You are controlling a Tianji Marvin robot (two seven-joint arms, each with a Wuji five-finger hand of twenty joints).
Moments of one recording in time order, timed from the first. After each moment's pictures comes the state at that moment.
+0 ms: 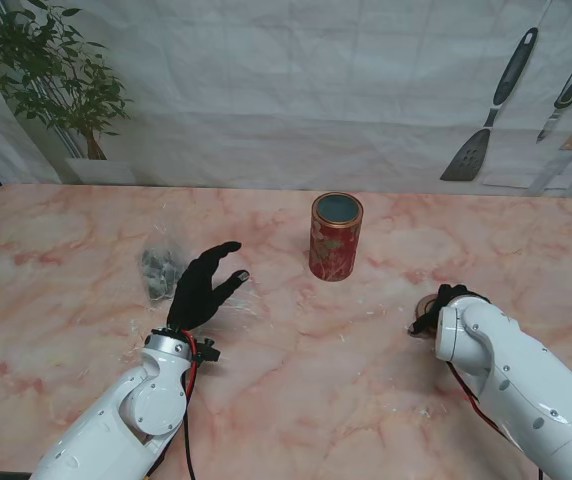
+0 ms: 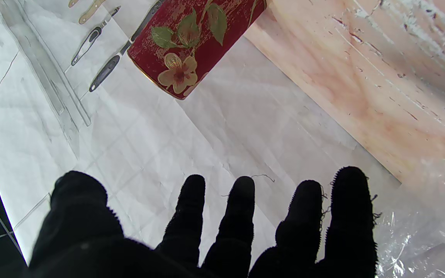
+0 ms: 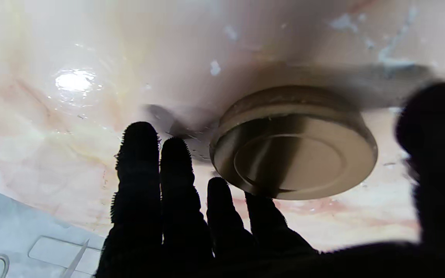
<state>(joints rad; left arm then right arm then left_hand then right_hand) 1.55 -1.22 -1.08 -1.39 0.51 -0.30 0.54 -1.41 -0.99 1.10 -1.52 -1.07 0.66 0.61 0.56 0.01 -0.01 -0.05 0.33 0.09 0.36 0.49 0.38 0.24 0.40 0.34 0.25 0.50 0.46 0.44 0.16 0.56 0.91 0.49 0.31 -0.61 0.68 -0.08 0.07 0.24 0.33 0.60 0.12 0.24 0.20 0.99 0.34 0.24 0.66 0.46 0.37 0.23 1.01 0.28</state>
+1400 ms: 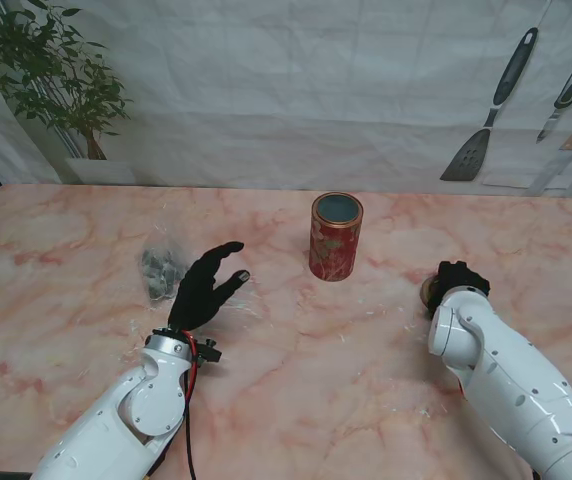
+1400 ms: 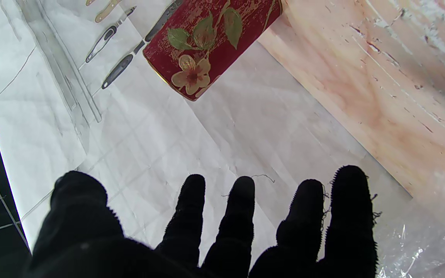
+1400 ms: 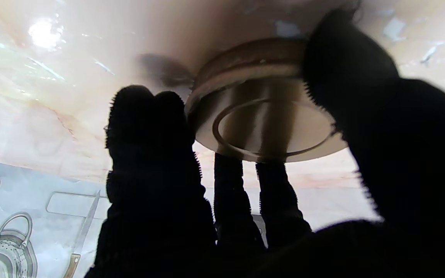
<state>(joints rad) 1.55 -1.23 -1.08 -1.38 0.48 -0.35 0.51 -1.33 -1.07 1.07 -1.29 -0.88 0.63 0.11 0.56 0.01 -0.01 -0.05 0.33 0.09 0.36 0.49 0.38 0.24 0.40 0.34 0.26 0.51 0.46 0.44 0.17 0.56 0.92 0.49 0.56 -1.06 1.11 -0.27 0.35 0.06 0.55 0.31 0.33 0.14 0.78 0.52 0.81 0.24 0.63 0.38 0.77 0.20 1.21 -0.03</state>
